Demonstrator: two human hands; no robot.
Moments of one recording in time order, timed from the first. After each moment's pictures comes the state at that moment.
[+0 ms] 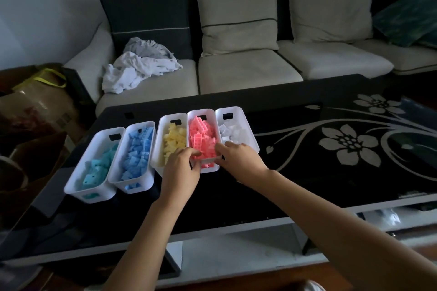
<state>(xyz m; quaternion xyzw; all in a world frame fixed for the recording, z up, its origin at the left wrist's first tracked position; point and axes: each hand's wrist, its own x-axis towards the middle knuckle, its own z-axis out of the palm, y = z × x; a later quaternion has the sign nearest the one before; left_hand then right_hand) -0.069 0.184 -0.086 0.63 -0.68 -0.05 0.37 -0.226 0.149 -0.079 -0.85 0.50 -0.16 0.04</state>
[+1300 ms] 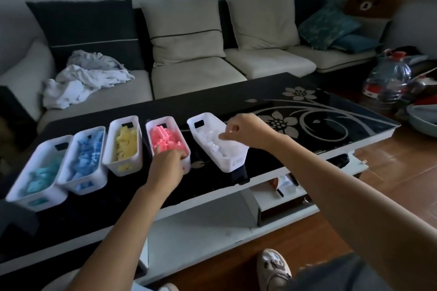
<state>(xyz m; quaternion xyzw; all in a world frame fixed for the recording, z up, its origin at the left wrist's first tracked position) -0.136 0.229 -0.074 0.58 -0.79 -0.04 0.19 -0.366 0.215 -0.029 -0.75 0.62 -0.19 0.11</state>
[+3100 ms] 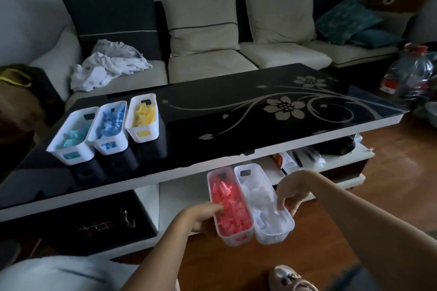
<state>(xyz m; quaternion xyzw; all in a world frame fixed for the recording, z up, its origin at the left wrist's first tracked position) -0.152 0.325 -0.221 0.56 -0.48 -0.68 0.05 -0.416 0.314 -0.175 -0.46 0.64 0.12 0.60</state>
